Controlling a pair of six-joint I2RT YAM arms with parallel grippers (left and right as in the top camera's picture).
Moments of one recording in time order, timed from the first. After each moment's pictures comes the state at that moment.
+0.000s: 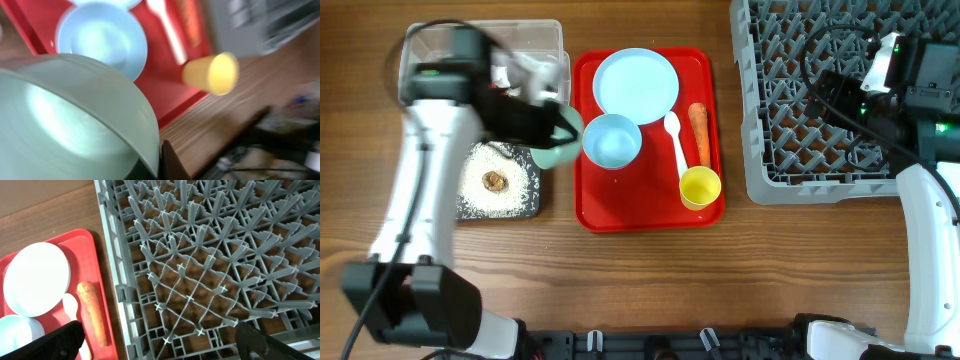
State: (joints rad) left arm -0.12 1.67 1.56 -1.26 0.56 0.13; right arm -0.11 1.38 1.41 -0.92 -0.05 0.20
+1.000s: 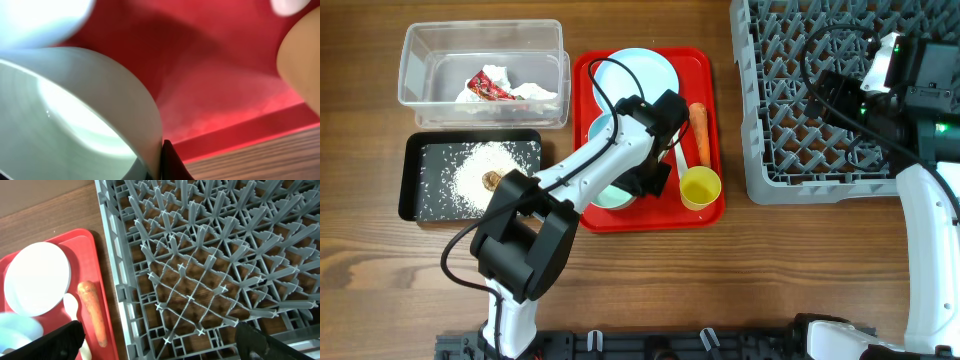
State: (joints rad) left arm -0.66 2.03 1.56 -1.18 0.02 -0.25; right arm -0.11 1.38 1.41 -0.92 -0.05 0.20
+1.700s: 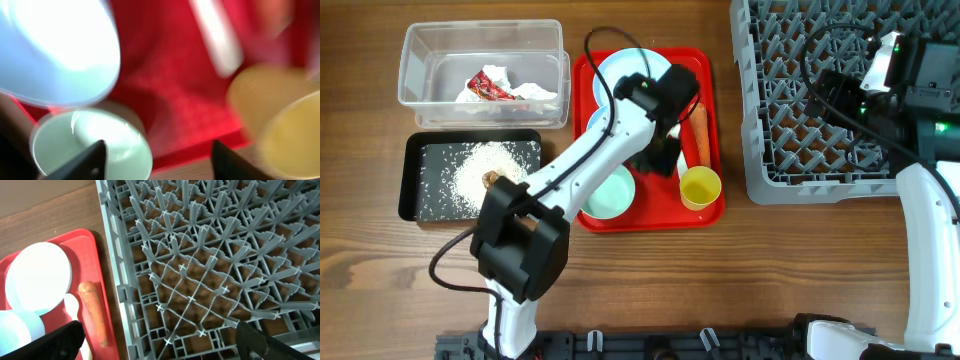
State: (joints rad) left arm -0.66 2.04 1.77 -1.22 -0.03 -0.29; right arm -0.11 1.39 1.41 -0.92 -0.06 0.20
